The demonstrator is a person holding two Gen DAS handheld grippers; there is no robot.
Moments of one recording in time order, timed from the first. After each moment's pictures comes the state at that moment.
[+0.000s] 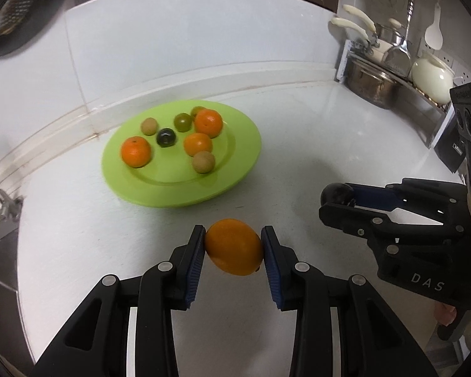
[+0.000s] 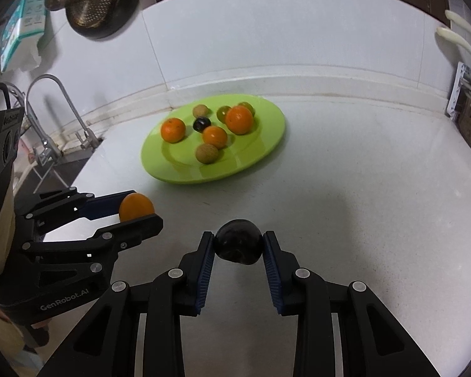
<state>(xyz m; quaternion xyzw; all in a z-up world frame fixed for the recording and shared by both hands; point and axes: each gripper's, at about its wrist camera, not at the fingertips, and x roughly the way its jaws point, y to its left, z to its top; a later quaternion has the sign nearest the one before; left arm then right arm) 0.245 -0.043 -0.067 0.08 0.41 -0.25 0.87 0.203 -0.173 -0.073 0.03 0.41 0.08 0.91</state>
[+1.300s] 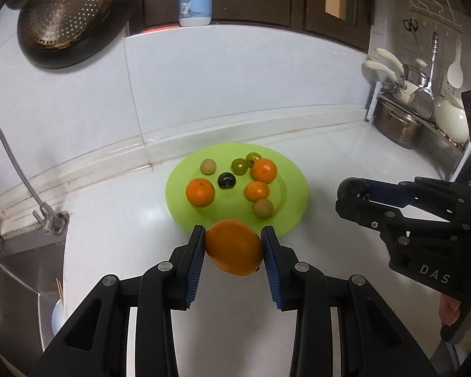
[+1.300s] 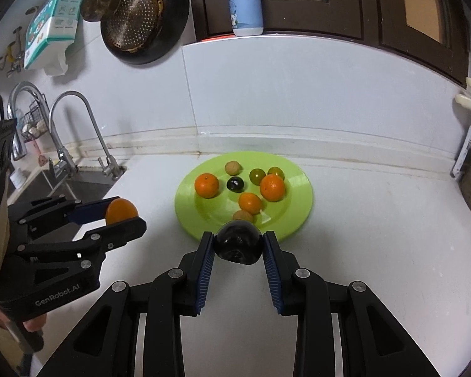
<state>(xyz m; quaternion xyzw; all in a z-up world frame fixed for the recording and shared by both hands) 0.266 0.002 -0.024 0.06 0.36 -0.19 0.91 0.229 -0.133 -0.021 -0.02 0.35 0.09 0.93</state>
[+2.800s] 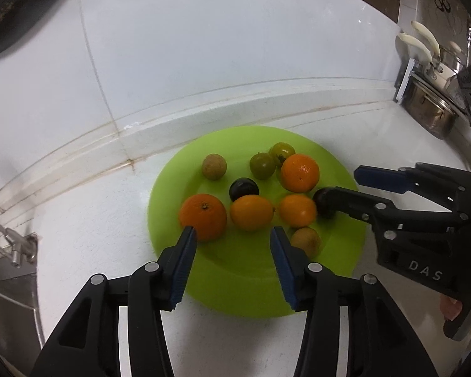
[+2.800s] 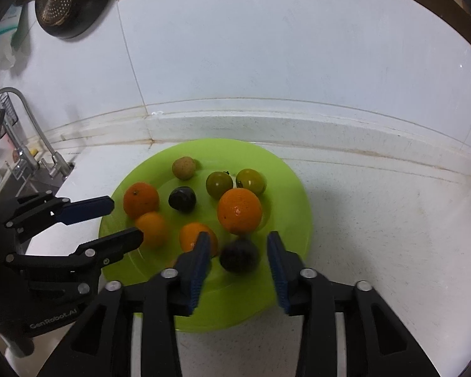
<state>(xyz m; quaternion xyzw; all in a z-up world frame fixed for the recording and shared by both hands) 0.369 -0.022 -0.072 0.08 0.42 -0.18 0.89 0.347 -0.152 -0.069 -0.02 0.41 0.07 0.91</state>
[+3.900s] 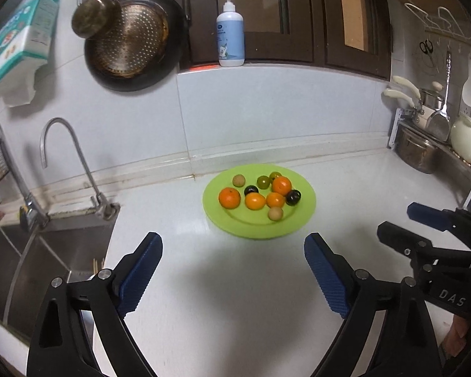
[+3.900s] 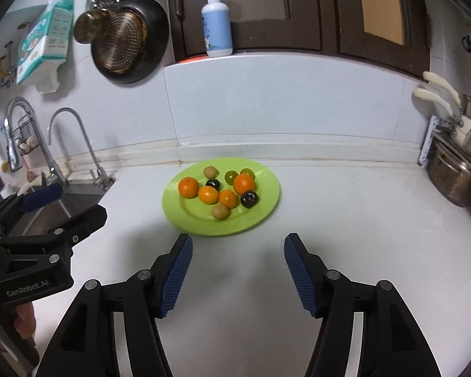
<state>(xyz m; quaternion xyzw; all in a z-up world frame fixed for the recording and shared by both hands) 0.168 0.001 0.014 0.04 0.30 -0.08 0.95 0.145 -0.150 0.009 0.00 0.32 0.04 0.95</state>
